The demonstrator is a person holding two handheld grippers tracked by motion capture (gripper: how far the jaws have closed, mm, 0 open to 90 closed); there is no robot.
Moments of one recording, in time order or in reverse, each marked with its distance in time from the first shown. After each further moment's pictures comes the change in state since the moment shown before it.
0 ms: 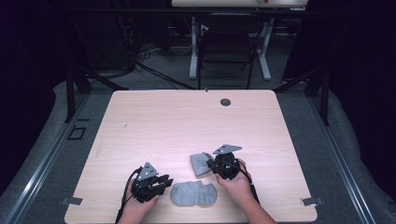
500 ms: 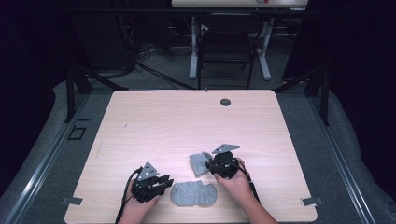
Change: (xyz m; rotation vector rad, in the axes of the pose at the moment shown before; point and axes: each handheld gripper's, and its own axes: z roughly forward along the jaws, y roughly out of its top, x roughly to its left) left arm -0.001 0.000 0.000 0.005 -0.012 0.001; right arm -0.006 -0.004 0.015 0.035 0.014 0.003
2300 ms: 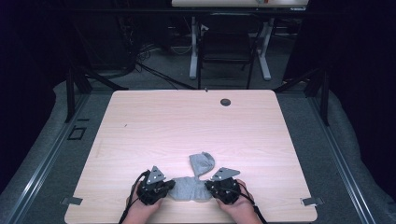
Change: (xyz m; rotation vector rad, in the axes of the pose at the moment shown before) left arm -0.010 -0.007 0.016 0.071 0.009 0.065; right arm 0.041 -0.051 -0.026 0.009 0.045 -0.131
